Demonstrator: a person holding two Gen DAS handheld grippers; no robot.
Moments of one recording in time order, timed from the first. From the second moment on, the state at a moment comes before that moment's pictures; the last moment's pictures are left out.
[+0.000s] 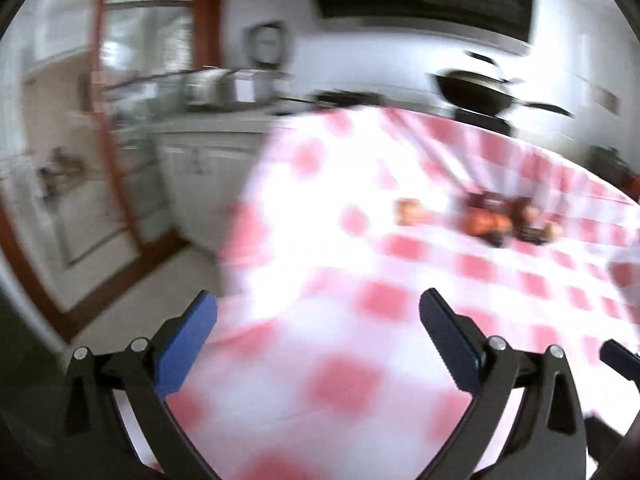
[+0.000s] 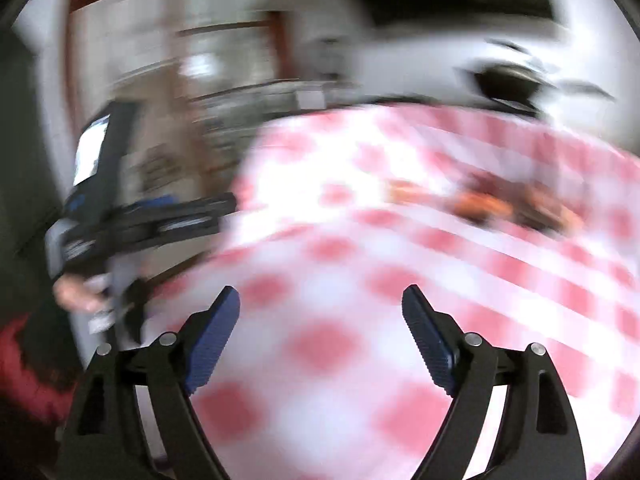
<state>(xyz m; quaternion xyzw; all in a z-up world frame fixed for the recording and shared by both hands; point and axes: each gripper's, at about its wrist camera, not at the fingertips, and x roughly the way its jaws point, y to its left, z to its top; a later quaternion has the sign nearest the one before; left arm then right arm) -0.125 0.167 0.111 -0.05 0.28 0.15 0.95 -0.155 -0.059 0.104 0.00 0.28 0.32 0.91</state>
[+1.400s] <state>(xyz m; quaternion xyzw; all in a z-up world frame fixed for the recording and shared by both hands) 0.103 0.063 0.028 -0.24 0.32 0.07 0.91 0.234 -0.173 0.012 0.11 0.43 0.00 0.90</state>
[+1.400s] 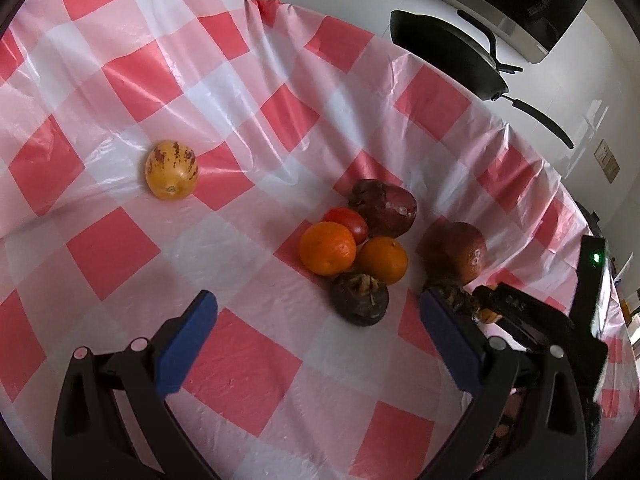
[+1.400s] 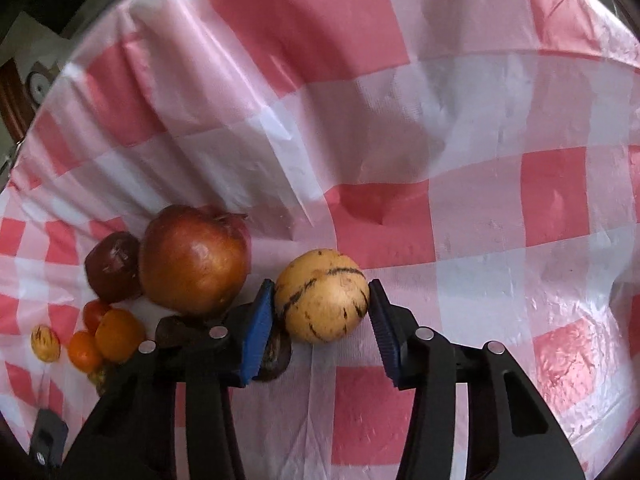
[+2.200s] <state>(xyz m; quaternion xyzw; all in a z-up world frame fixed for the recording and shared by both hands) 0.114 0.038 0.026 -0.15 0.36 0.05 0.92 0.127 -0.230 0.008 0.23 0.37 0.00 0.90</state>
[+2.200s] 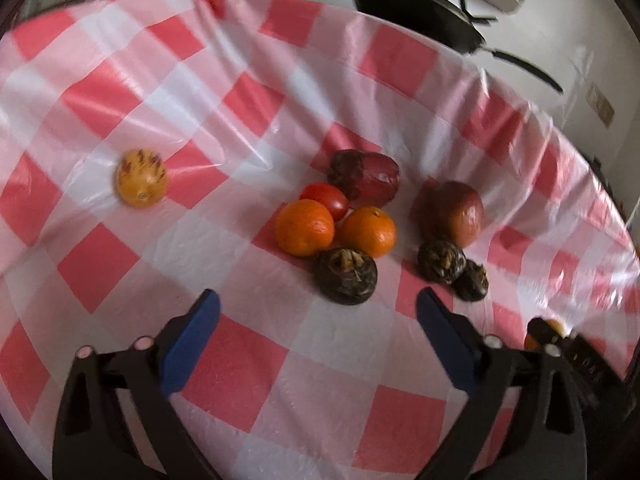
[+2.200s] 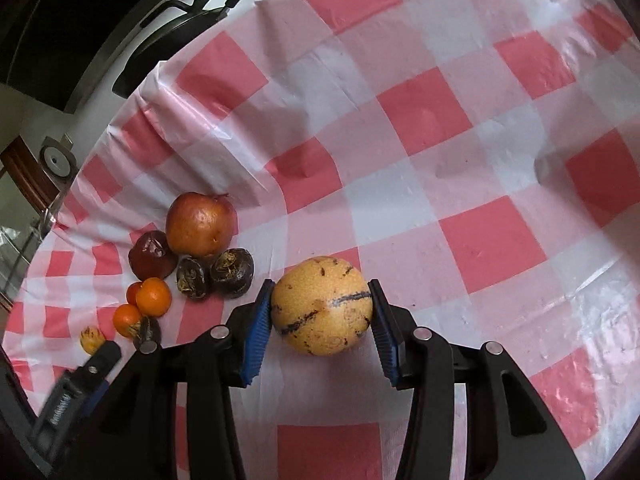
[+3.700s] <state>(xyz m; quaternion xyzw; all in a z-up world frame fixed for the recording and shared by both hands) 0.052 0.027 0.037 -0.09 0.36 -0.02 0.93 0.123 -0.232 0.011 0.24 0.37 0.02 0.90</state>
